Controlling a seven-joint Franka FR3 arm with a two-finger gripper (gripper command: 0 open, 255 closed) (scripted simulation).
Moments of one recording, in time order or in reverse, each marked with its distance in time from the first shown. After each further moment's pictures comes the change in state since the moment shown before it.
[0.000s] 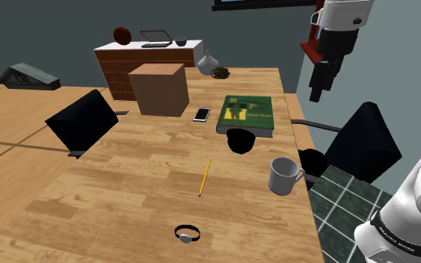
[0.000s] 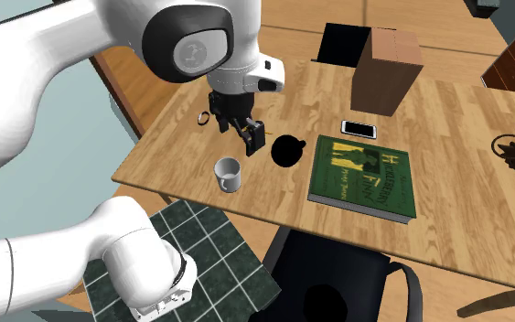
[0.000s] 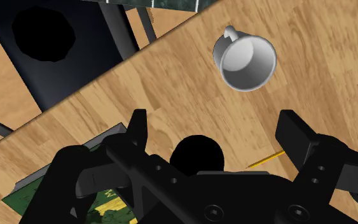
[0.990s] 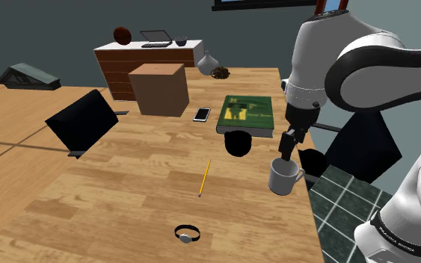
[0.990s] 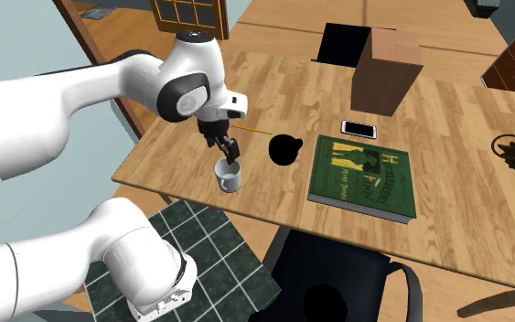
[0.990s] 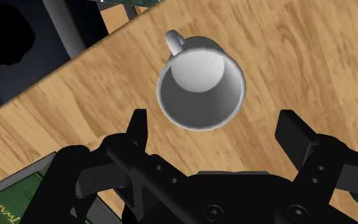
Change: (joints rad) arm 0.085 0.016 0.232 -0.334 0.109 0.368 0.193
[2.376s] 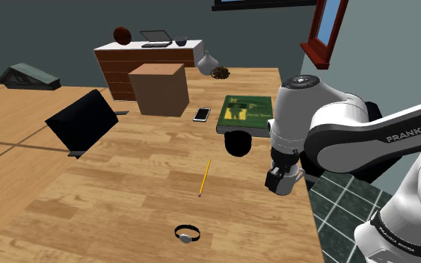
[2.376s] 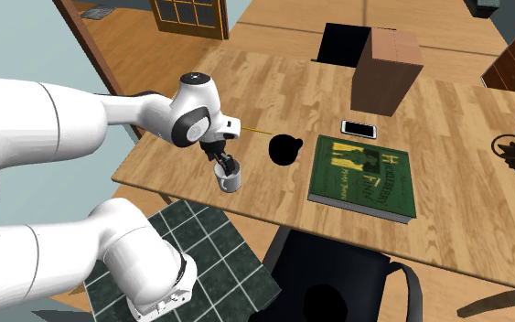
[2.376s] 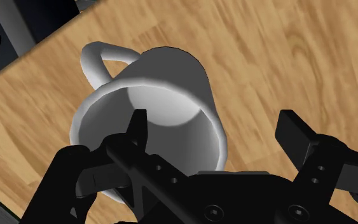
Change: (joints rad) arm 0.023 0.194 0.148 -0.155 0.046 0.354 0.101
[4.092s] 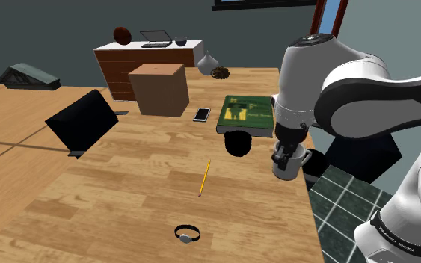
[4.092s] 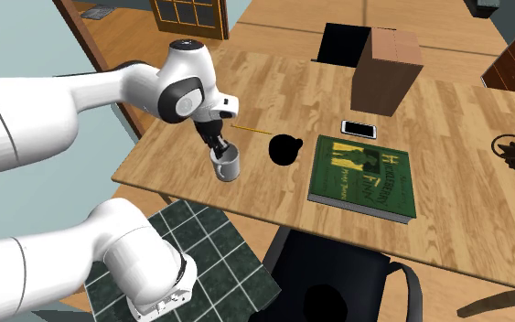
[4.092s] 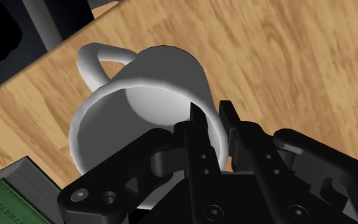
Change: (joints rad) arm 0.003 -0.121 -0.052 0.130 -0.020 -0.250 -0.016
